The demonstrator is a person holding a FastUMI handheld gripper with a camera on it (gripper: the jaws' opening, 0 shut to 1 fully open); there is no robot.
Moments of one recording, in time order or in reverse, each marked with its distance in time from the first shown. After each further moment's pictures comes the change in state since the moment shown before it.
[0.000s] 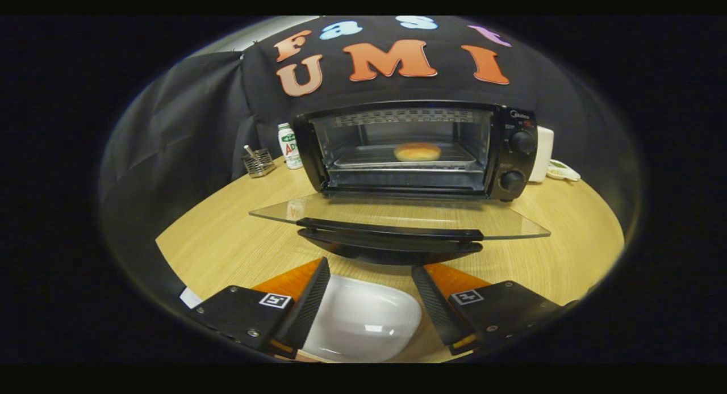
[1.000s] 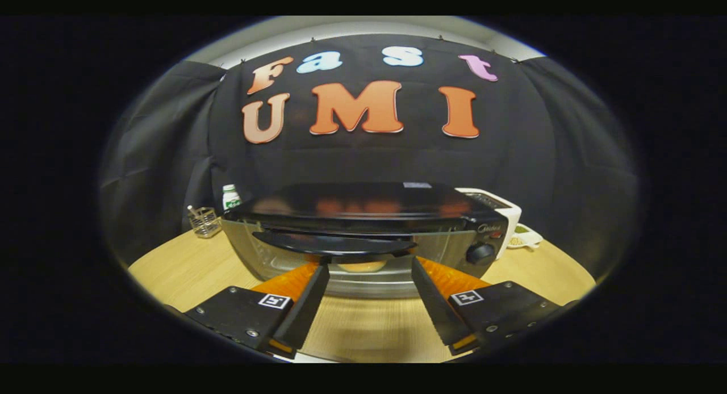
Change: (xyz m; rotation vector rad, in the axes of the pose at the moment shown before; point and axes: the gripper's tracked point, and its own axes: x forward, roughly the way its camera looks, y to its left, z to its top) arm 0.032 -0.070 0.165 -0.009 -0.354 -0.246
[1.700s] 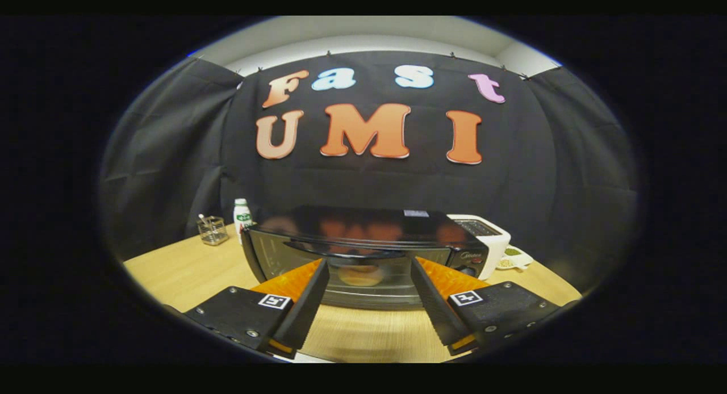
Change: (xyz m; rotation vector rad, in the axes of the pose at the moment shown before) arm -0.055 0.010 0.048 -0.053 -0.144 0.071
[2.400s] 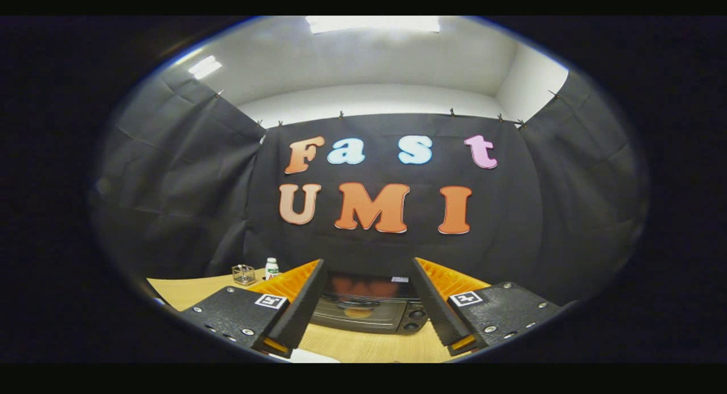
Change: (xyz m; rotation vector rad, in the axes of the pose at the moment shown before) arm -0.148 -0.022 0.150 -0.014 -0.340 0.050
